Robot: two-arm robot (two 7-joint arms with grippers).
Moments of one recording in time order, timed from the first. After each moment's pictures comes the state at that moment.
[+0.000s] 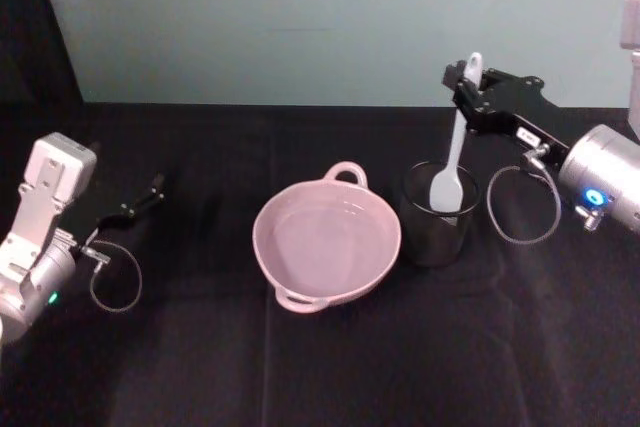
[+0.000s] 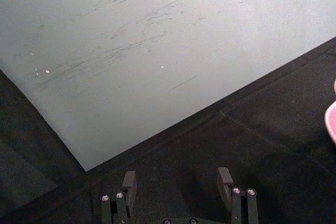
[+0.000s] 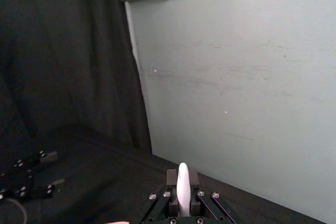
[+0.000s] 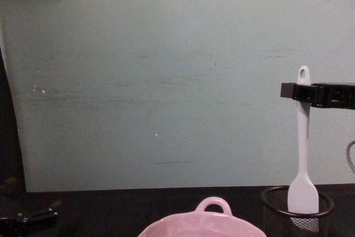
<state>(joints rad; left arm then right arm) -0.20 0.60 0.45 -1.41 -0.25 -0.12 0.03 0.33 0.57 -0.36 -1.62 0.67 0.14 0.30</state>
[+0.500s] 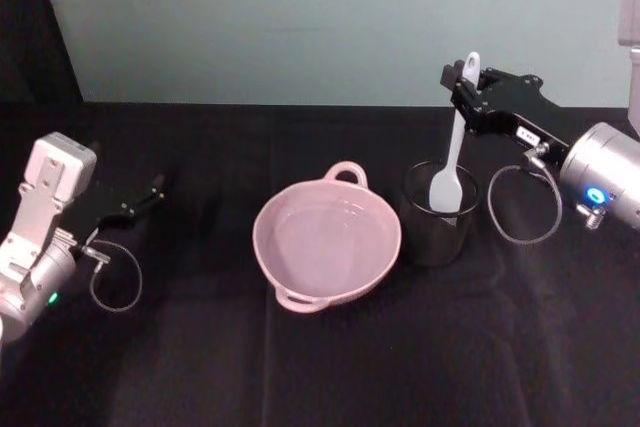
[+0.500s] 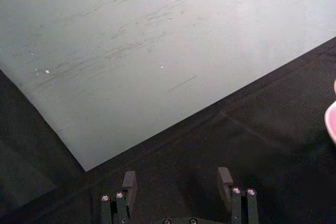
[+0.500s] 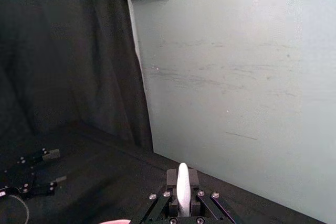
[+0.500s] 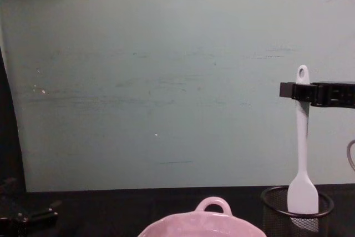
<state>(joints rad) -0.20 0.60 0.45 -1.41 -0.25 -0.12 0.03 0.34 0.57 -0.36 -1.63 0.66 0.16 0.32</state>
